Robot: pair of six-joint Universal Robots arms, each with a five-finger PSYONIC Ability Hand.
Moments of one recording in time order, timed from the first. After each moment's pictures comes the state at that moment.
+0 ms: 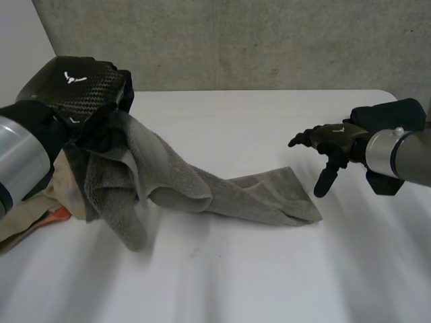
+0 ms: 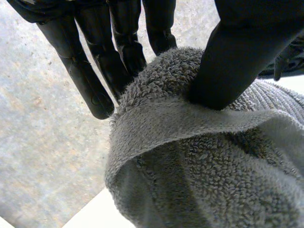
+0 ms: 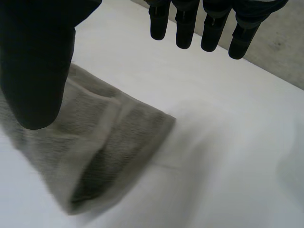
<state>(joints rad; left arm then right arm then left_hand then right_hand) 4.25 -1.49 -1.45 2.86 -1.51 3.47 1.77 -1.04 1.12 0.52 1.15 2.75 1.17 1.20 1.19 1.20 0.88 0.25 0.24 0.23 0.24 0.07</state>
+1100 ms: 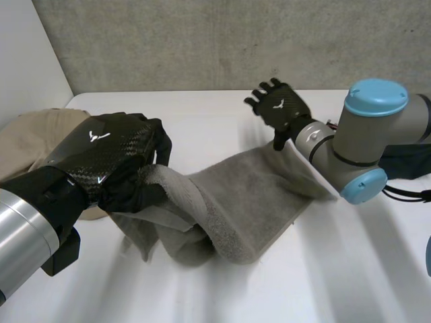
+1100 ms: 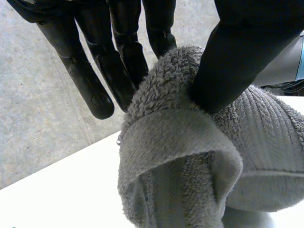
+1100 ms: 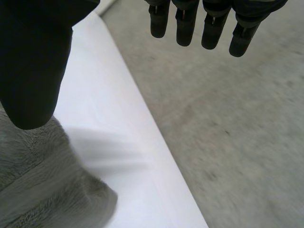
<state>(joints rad) 4.15 -1.36 -1.65 2.86 -1.46 3.18 1.98 -0.76 0.92 -0.11 1.26 2.49 1.17 1.20 1.19 1.20 0.88 0.22 0.21 0.21 0.21 0.05</state>
